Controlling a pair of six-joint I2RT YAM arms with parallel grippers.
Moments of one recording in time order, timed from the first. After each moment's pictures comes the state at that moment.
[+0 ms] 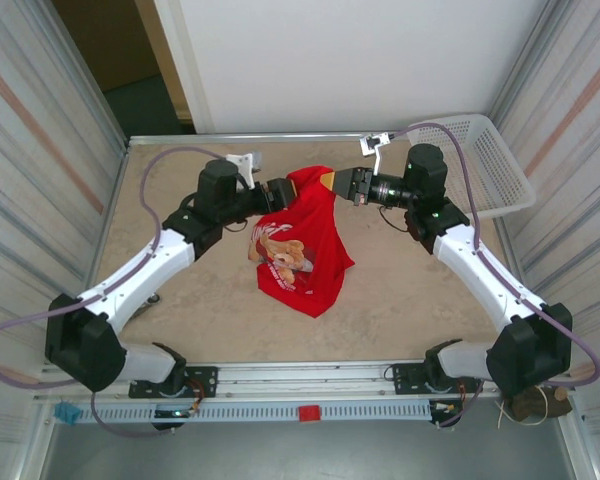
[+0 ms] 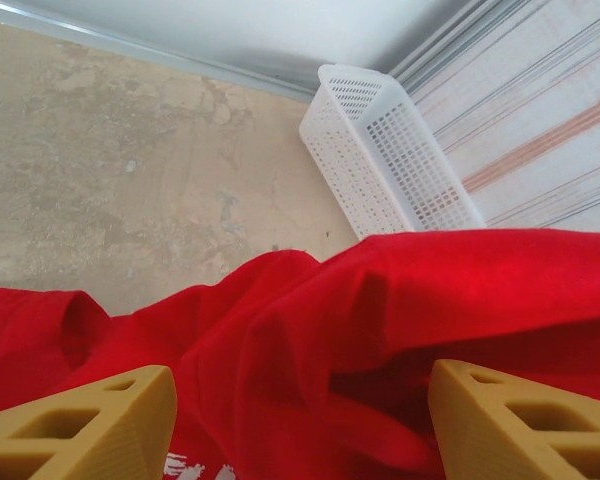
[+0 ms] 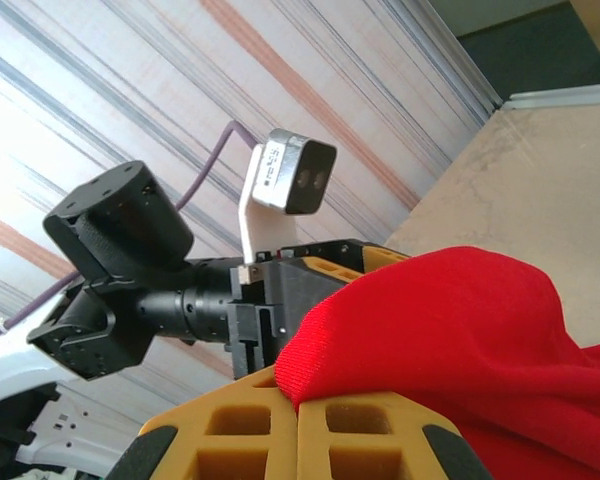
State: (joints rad) left arm -0.54 1.36 1.12 -0.15 0.26 -0.62; right arm 0.38 1.29 1.10 0.12 -0.86 0.73
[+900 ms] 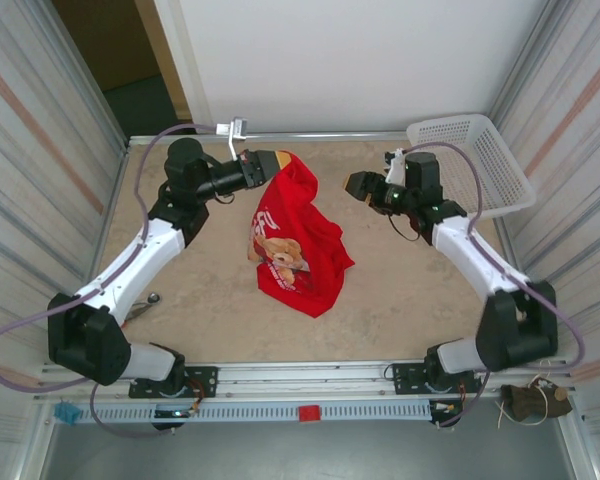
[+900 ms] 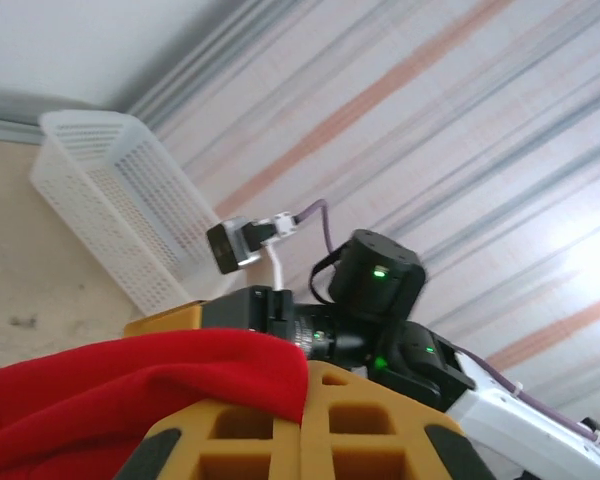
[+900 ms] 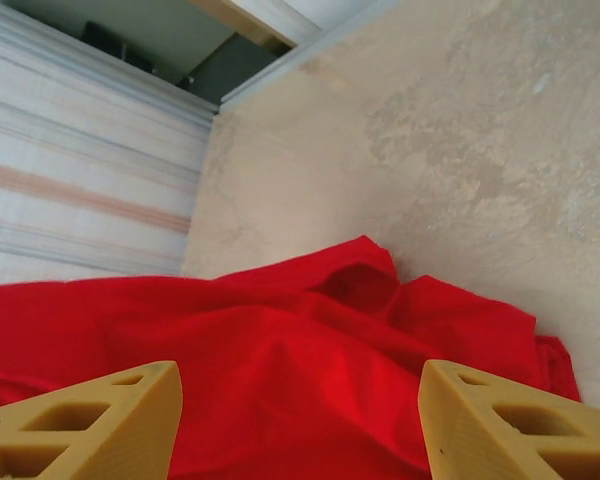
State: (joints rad) left arm -0.39 1.37 1.16 0.27 0.80 -0.93; right arm 0.29 1.33 1.05 -0.18 -0.50 0.72
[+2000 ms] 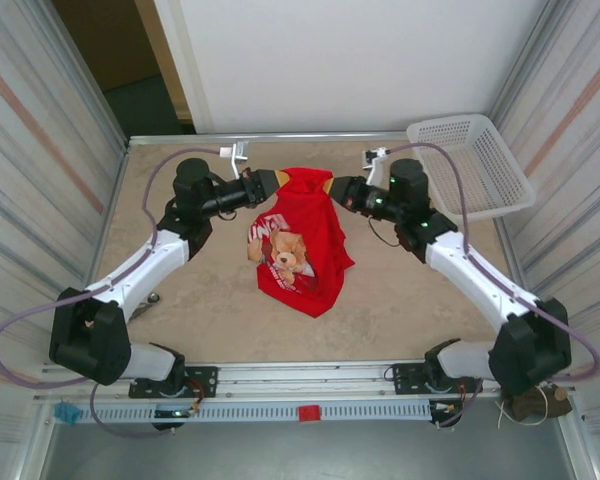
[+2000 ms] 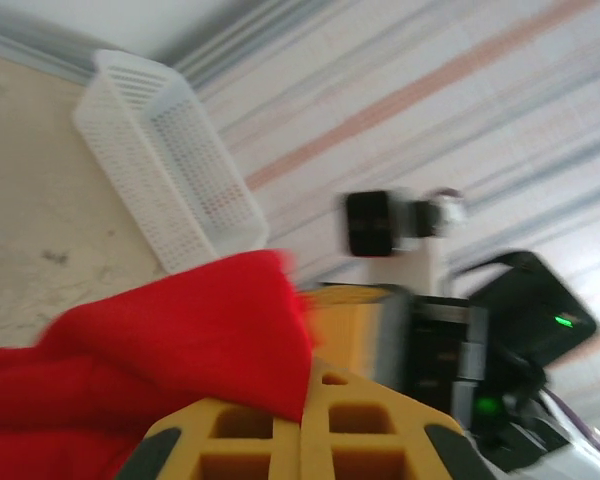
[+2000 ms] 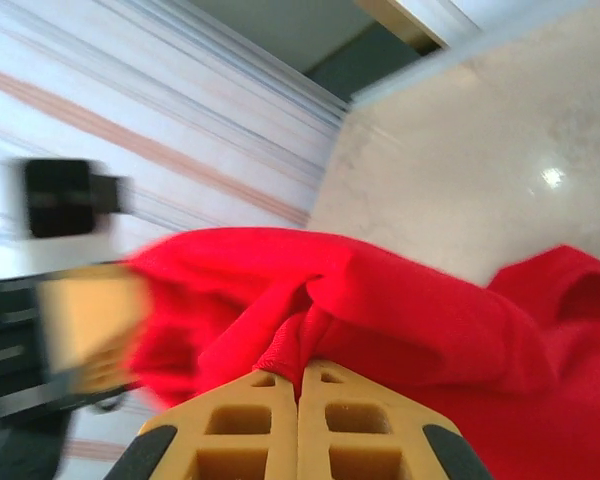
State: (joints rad) left arm -0.38 1.37 0.97 0.36 0.75 -0.99; right arm 0.44 1.26 1.00 0.07 -0.53 0.89
